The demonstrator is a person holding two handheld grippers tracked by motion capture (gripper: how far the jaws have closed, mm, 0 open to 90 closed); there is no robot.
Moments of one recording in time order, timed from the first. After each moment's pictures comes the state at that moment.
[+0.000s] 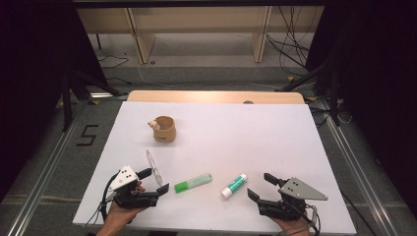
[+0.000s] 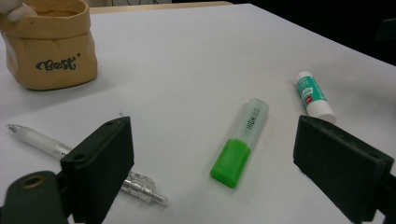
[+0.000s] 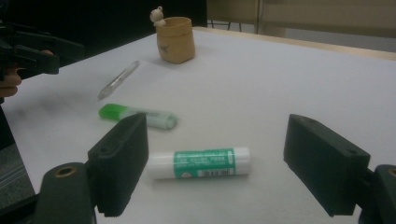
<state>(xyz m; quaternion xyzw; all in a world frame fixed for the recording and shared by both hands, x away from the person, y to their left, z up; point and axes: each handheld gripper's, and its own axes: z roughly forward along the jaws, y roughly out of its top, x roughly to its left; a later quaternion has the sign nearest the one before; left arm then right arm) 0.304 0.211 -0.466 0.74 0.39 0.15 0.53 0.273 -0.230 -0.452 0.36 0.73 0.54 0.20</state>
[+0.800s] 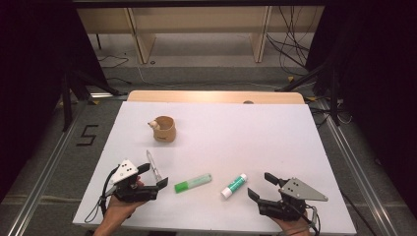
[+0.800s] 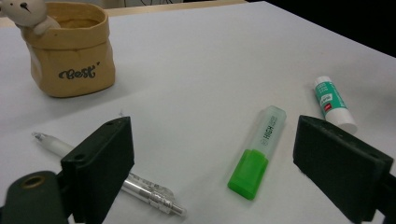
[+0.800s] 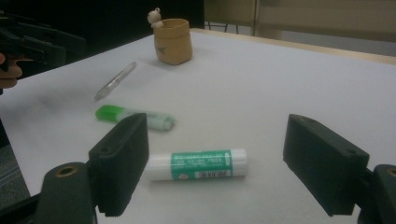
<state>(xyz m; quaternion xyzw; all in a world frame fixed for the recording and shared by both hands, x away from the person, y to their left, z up) 0.316 0.211 -0.455 0.74 0.40 0.17 0.51 0.272 -0.229 -0.451 0.36 0.73 0.54 0.21</state>
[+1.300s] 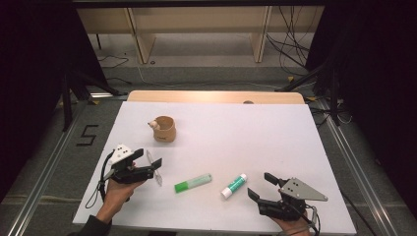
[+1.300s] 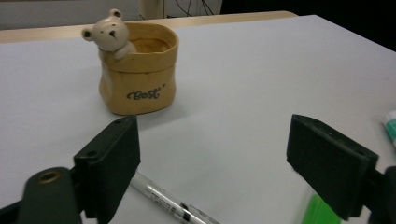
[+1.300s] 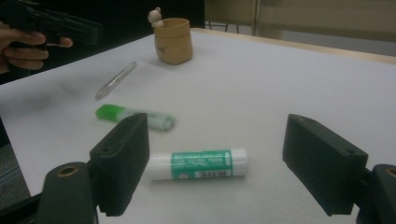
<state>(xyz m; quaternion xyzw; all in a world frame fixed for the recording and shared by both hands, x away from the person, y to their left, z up) 0.360 0.228 -0.448 0.71 0.46 0.21 0.49 0.272 -0.229 -0.451 0.36 0.73 0.53 0.21</state>
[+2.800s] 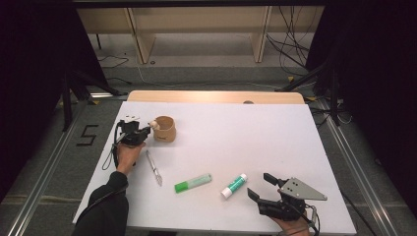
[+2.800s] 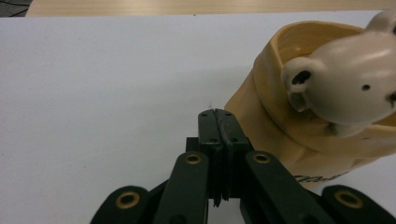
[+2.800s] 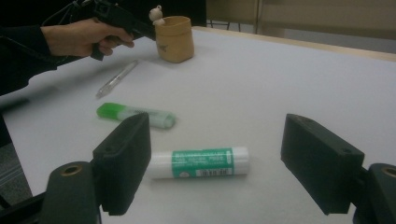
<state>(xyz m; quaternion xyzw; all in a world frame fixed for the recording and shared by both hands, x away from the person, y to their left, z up) 0.495 0.240 -0.480 0.68 0.57 0.23 0.39 0.273 -0.230 -0.453 0.36 0.74 0.53 0.20</state>
